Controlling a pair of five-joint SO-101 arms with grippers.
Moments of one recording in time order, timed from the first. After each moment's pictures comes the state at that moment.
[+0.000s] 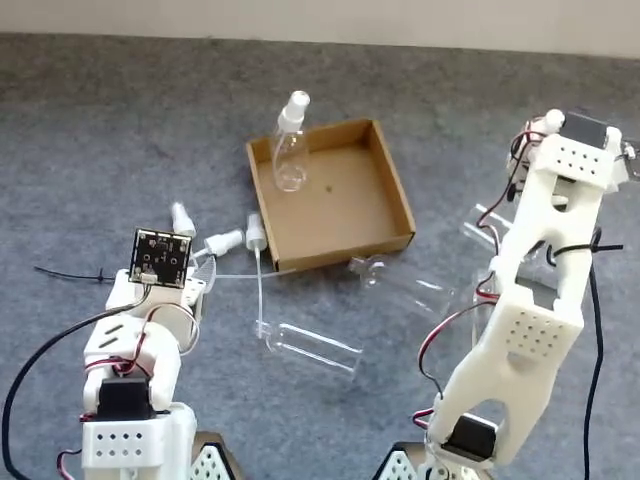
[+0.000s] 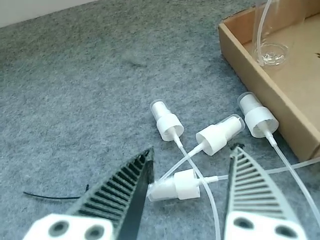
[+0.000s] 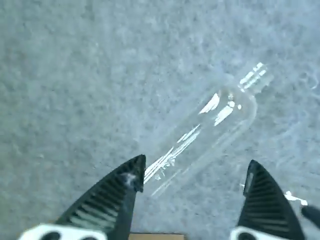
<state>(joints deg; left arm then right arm) -8.9 -92.8 86.5 46.6 -8.5 16.1 35.4 -42.4 91.3 -62.7</state>
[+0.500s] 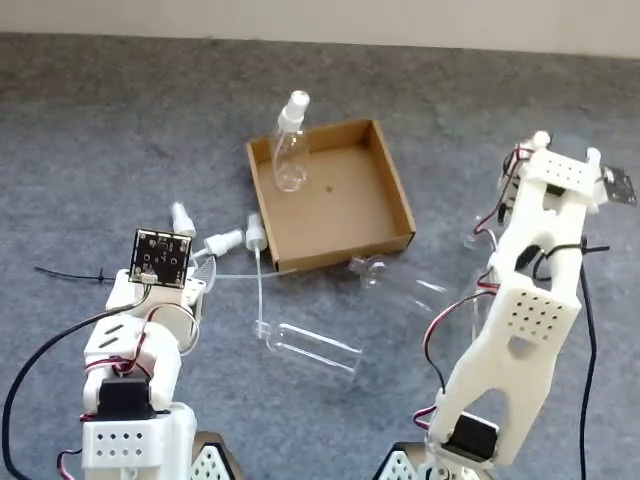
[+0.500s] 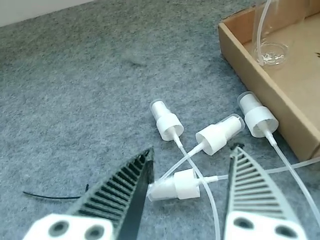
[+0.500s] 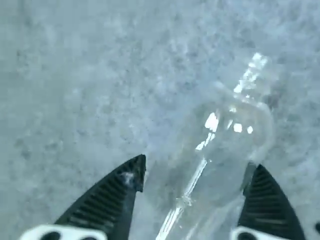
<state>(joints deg) -8.9 -92.8 86.5 46.6 -8.5 17.9 47.5 -42.3 86.0 -63.2</state>
